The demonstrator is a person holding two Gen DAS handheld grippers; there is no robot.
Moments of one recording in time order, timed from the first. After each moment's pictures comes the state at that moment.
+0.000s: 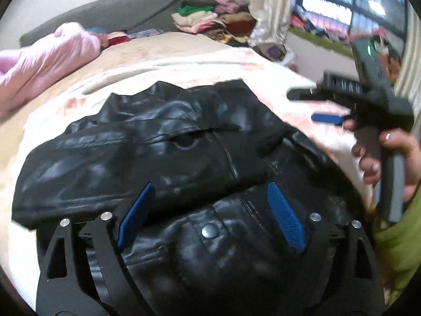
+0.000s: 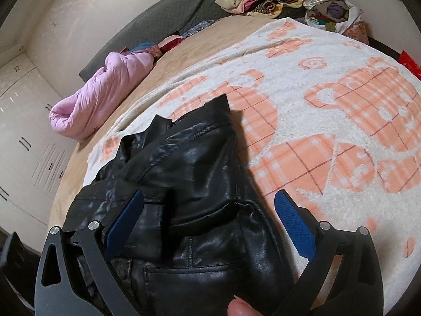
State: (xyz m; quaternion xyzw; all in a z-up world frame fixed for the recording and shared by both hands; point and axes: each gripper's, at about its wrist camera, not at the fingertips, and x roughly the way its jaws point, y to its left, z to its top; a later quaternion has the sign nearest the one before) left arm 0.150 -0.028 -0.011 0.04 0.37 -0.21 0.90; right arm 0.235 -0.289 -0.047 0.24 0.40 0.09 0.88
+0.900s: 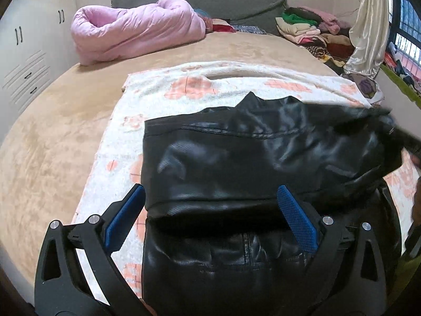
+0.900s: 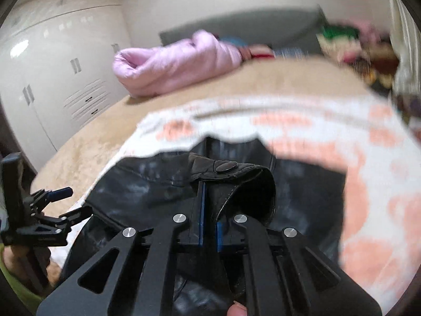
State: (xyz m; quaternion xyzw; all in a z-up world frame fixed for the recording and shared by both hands) left arm 0.181 0.096 0.018 -0.02 0.39 0.02 0.92; right arm 0.265 -0.159 0.023 0.02 0.31 0.26 0.91
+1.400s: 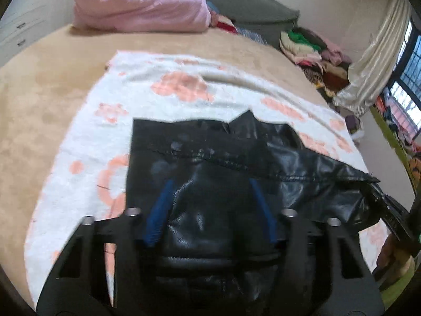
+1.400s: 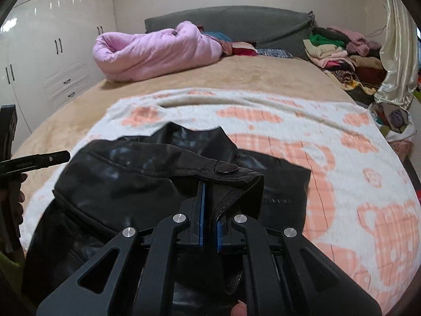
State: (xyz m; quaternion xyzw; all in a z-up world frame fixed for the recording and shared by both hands) left arm 0.237 0.134 -0.002 -0.15 0.41 -0.03 0.90; right arm 0.281 -0.182 -0.011 -0.03 0.35 0.19 0.92
